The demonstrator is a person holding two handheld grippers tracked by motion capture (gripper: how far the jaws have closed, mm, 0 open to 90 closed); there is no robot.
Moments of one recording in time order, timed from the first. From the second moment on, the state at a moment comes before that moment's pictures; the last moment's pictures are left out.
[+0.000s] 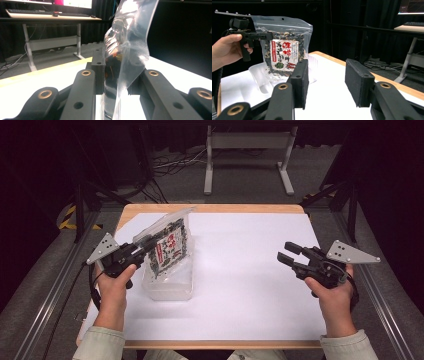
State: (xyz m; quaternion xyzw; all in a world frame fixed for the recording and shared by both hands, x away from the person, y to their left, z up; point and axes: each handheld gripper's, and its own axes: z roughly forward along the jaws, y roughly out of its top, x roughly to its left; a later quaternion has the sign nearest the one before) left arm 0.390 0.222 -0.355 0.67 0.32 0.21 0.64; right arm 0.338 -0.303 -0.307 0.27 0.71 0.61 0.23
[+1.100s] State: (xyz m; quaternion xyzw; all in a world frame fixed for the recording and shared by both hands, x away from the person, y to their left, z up) left arm 0.387 0.232 -0.363 0.67 0.34 0.23 0.62; right arm 0.340 -0.305 -0.313 0.28 0.71 0.60 0.23
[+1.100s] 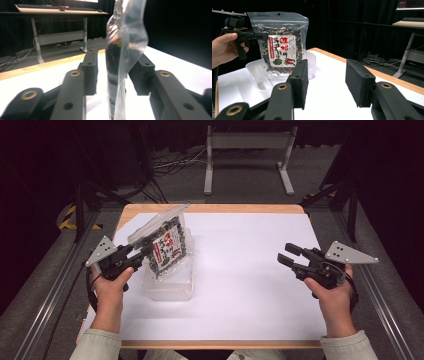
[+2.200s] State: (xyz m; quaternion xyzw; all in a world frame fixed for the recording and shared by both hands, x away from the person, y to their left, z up) left arm 0.313 0.269 -0.369 0.71 0.35 0.24 0.56; right arm 0.338 -0.331 -0.331 0.31 0.72 0.57 0.25
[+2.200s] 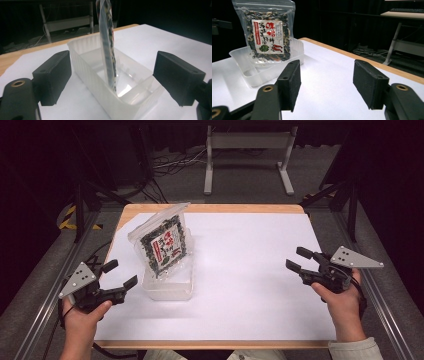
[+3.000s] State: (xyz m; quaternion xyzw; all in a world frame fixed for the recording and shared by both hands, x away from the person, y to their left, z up) left arm 0.309 0.277 -0.428 0.74 0.37 0.20 0.52; right arm 0.333 -0.358 -0.386 0.35 0.73 0.54 0.24
